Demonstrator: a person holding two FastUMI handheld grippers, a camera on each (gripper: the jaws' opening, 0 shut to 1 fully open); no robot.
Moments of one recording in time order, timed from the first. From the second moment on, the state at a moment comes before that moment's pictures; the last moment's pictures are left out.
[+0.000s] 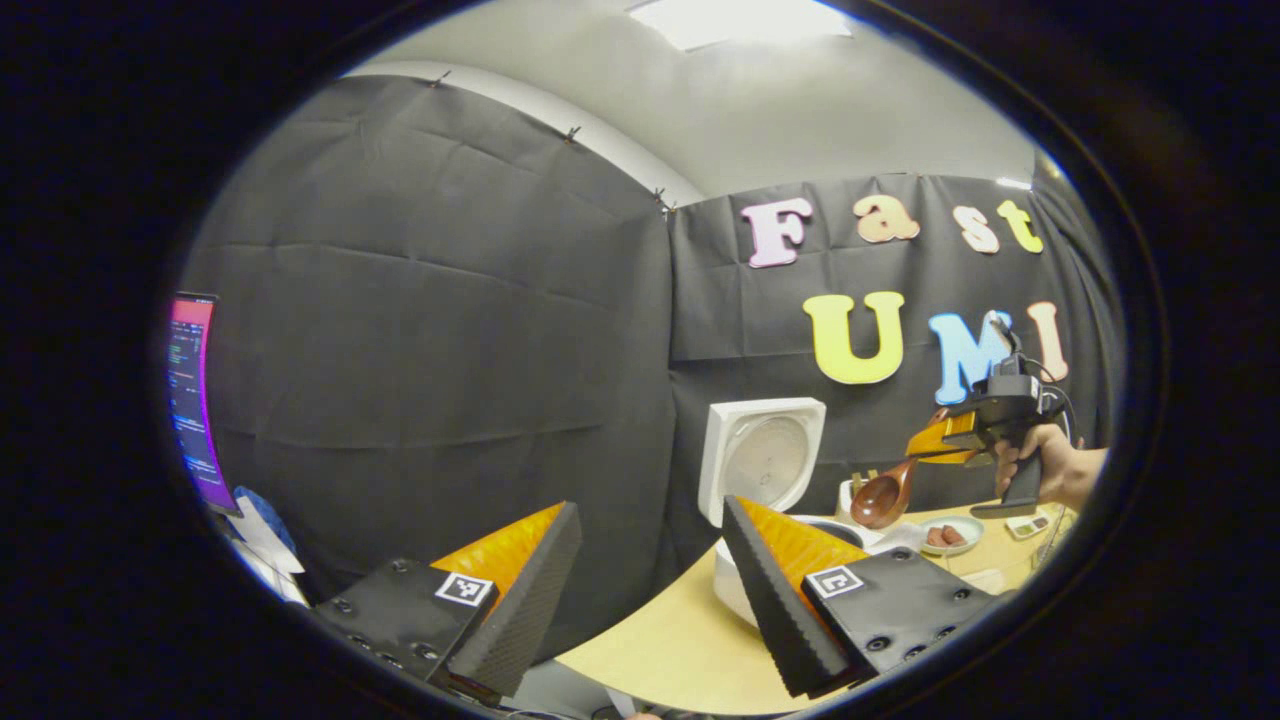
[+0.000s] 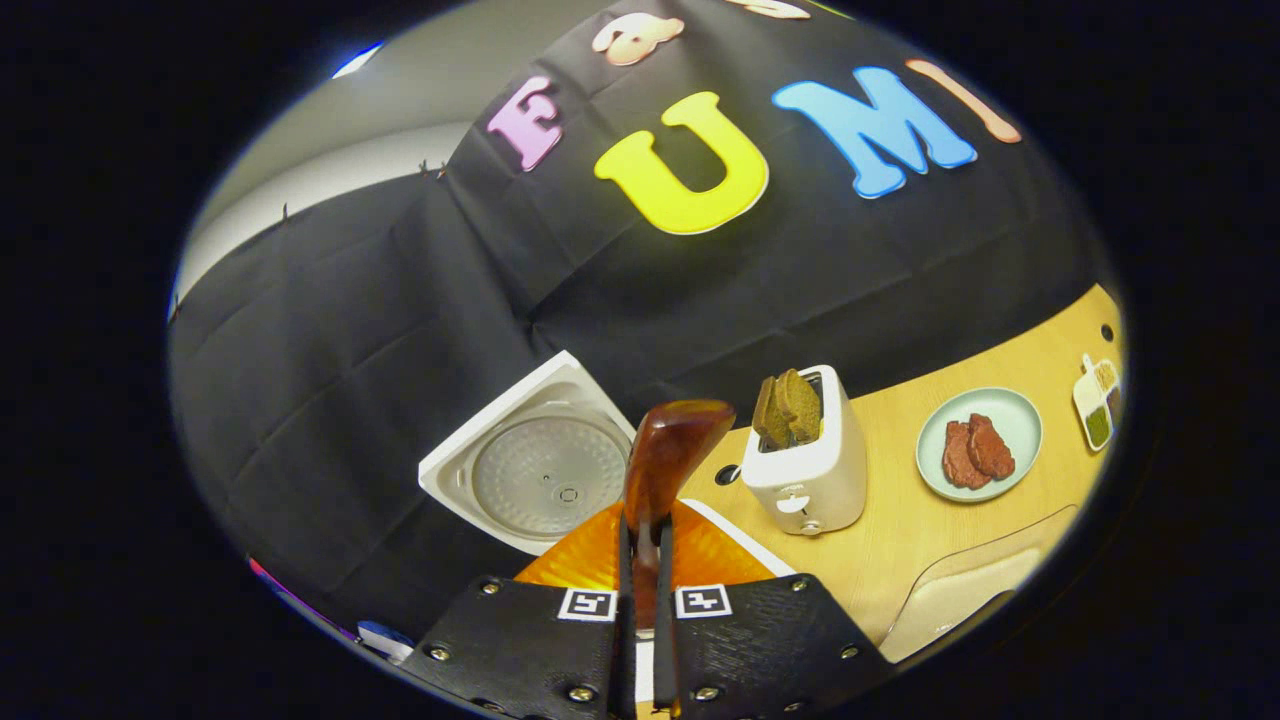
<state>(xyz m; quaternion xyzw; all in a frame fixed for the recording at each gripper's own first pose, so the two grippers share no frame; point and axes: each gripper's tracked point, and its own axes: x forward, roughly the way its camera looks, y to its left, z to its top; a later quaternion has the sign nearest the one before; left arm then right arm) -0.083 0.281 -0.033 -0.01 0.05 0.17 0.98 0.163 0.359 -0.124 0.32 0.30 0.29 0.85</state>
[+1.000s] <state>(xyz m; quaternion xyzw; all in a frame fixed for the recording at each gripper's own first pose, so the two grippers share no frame) -0.025 0.123 -0.006 -0.03 0.03 0.05 1.00 0.177 0.101 -0.124 0.36 0.25 0.13 0.89</state>
